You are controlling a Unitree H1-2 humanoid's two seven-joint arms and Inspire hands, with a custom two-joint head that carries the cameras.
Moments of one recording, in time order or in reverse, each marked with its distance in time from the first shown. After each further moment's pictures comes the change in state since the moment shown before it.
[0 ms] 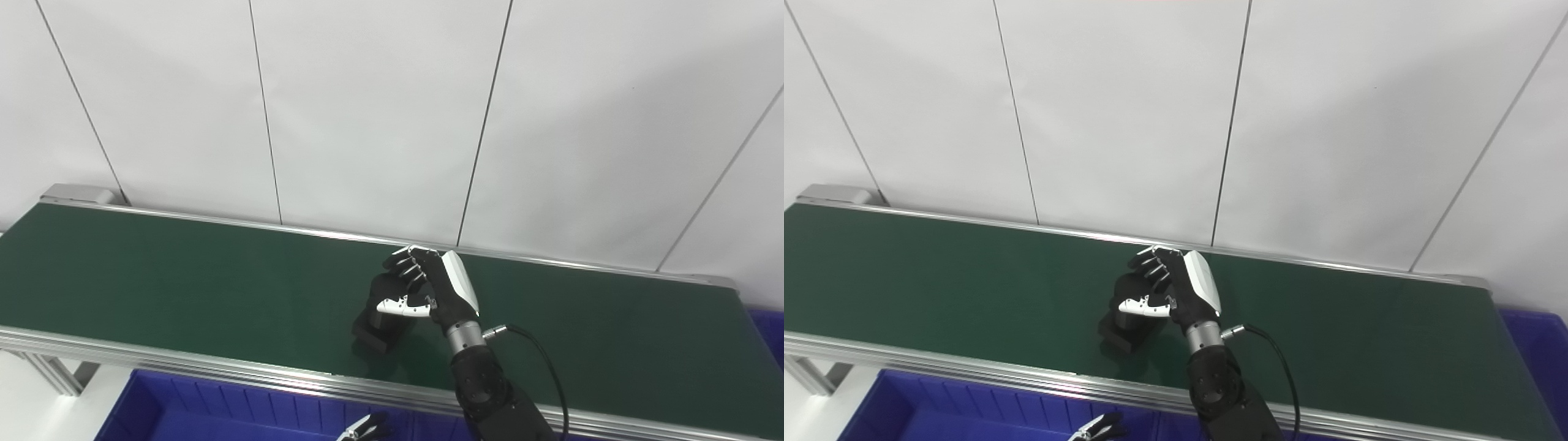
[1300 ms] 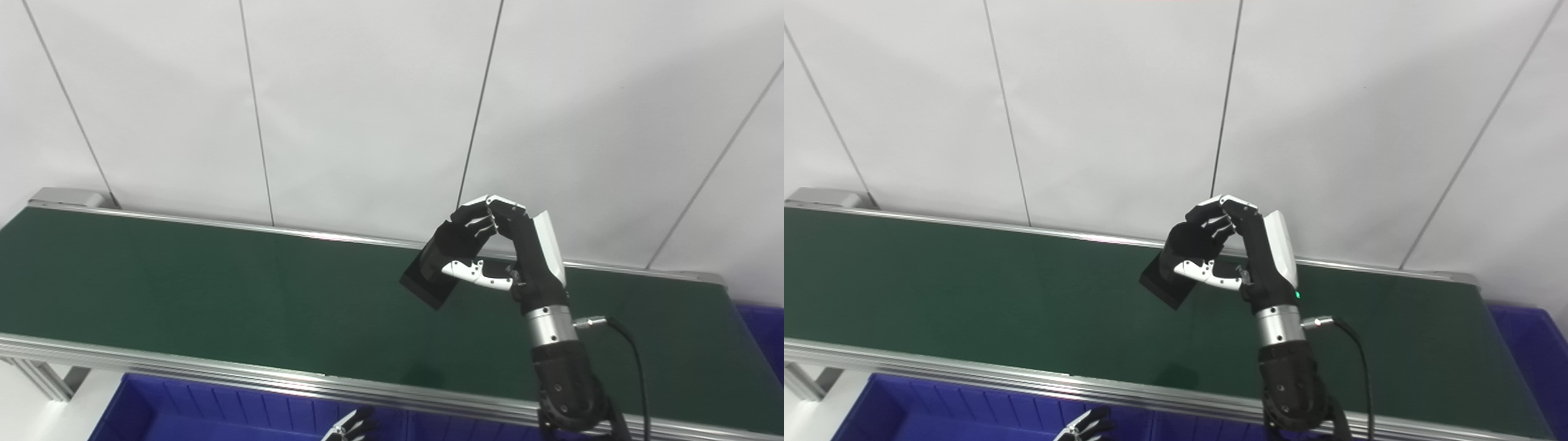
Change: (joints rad) left arm -0.031 0.027 0.014 0.029 -0.030 0.000 -0.002; right arm 0.237 -0.140 -0.127 -0.820 0.050 0.225 0.214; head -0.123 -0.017
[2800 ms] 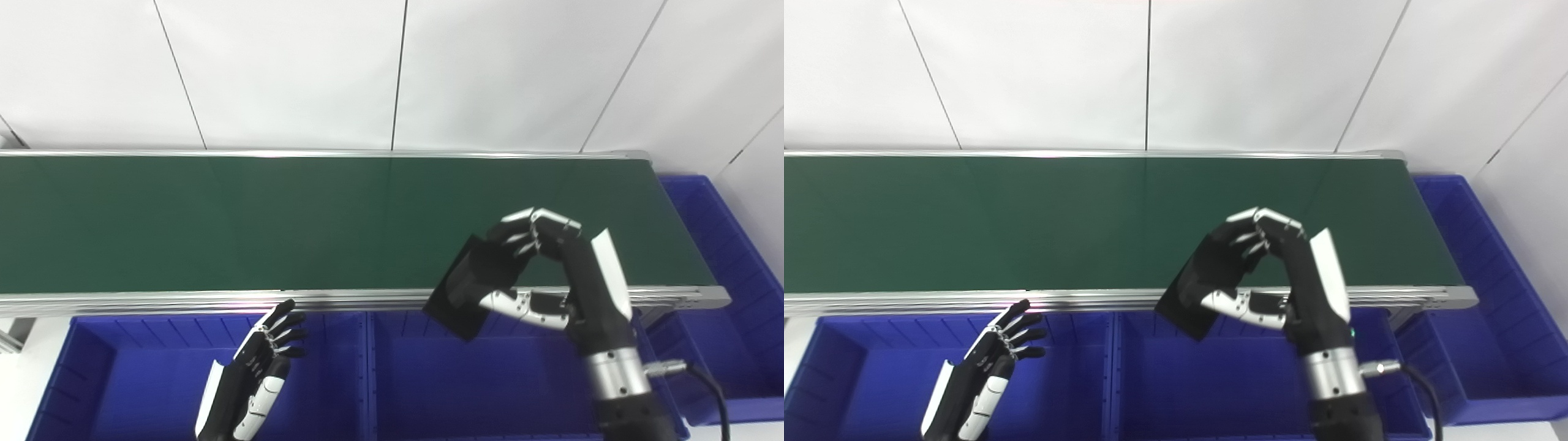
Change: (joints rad) left arm -0.006 0.072 0.067 -0.115 -0.125 0.088 -0.072; right arm 0.579 -0.072 -0.066 -0.637 -0.034 0.235 0.147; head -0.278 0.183
